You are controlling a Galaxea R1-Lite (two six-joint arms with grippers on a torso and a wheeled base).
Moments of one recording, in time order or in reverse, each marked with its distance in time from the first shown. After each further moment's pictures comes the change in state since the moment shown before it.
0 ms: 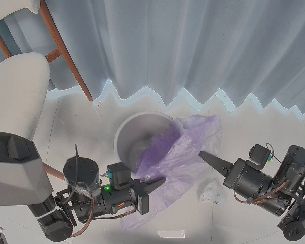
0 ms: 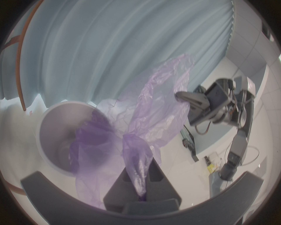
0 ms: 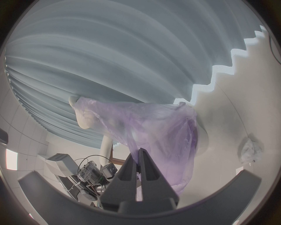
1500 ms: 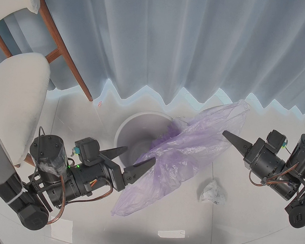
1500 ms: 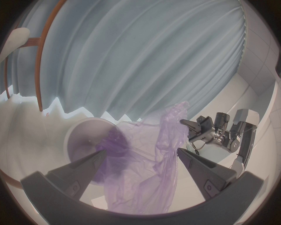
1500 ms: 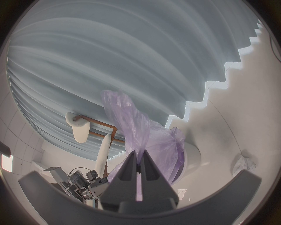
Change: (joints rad) left arm 0.118 -0.187 0.049 0.060 0.013 -0.128; right arm -0.198 0.008 -0.029 -0.078 0.081 0.032
